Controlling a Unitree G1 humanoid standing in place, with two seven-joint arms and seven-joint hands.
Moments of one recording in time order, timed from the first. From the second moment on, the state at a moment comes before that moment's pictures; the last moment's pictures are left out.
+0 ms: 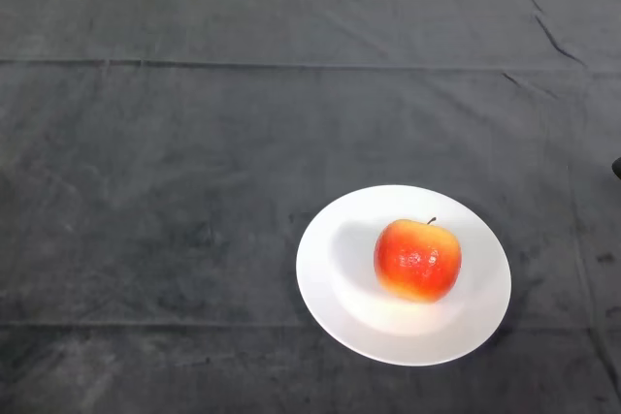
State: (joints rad) left arm -0.10 0.52 0.60 -0.05 0.02 0.06 0.60; right arm -0.72 -0.65 -0.59 1.22 0.58 0.79 0.92
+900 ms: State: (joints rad) left arm -0.10 0.52 0.60 -0.05 0.03 0.07 0.59; right arm -0.72 -0.65 -0.59 1.22 0.58 0.79 0.92
